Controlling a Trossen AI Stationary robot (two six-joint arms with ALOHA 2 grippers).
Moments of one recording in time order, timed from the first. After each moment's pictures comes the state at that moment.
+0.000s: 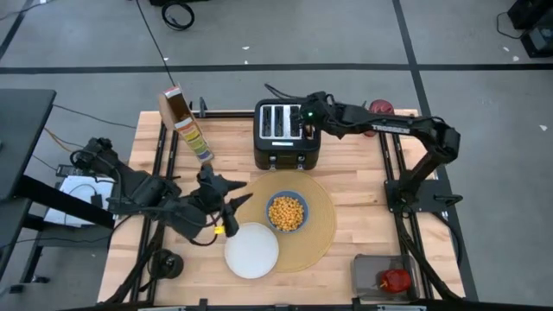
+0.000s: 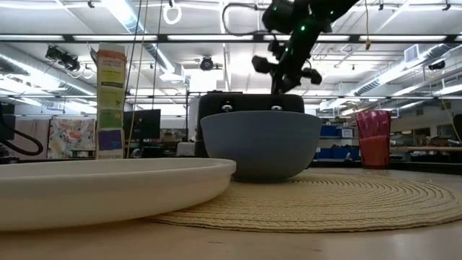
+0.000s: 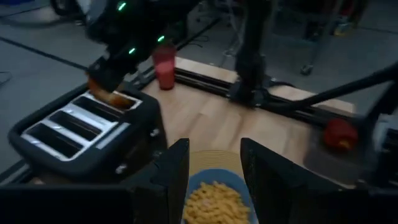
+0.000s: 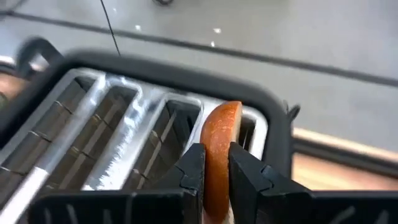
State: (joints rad) left arm -0.57 1.39 1.53 -0.72 -0.95 -0.58; right arm -0.41 1.59 1.29 -0.50 0.58 0.65
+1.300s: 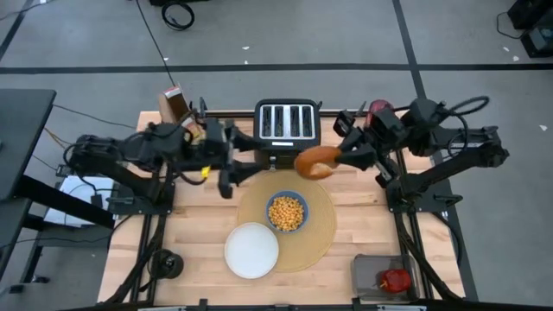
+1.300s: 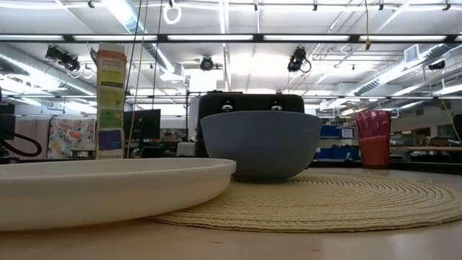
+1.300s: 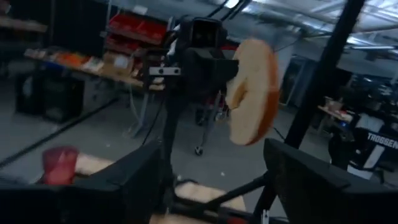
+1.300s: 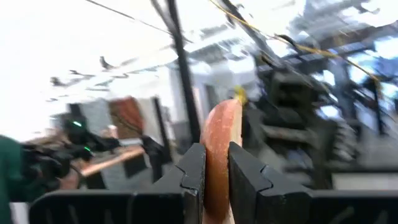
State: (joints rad) left arm -0.21 1.31 1.53 -0.11 -0.26 -0.26; right arm 0.08 1.10 1.30 0.17 -0.34 0.28
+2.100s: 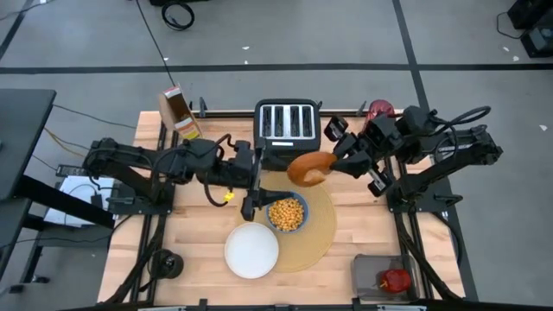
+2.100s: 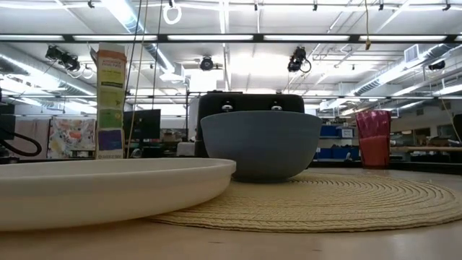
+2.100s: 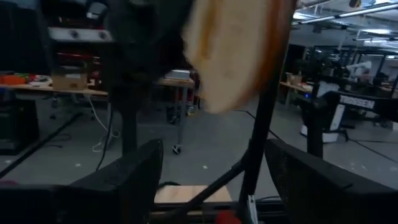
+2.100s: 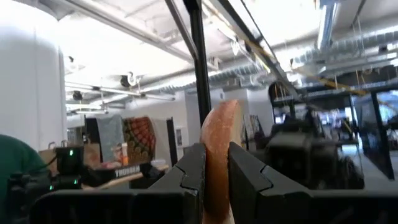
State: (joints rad) left arm -0.22 1.47 1.53 0.08 -0.09 -0.12; right arm 0.14 1.19 1.30 0.38 -0.31 0.23
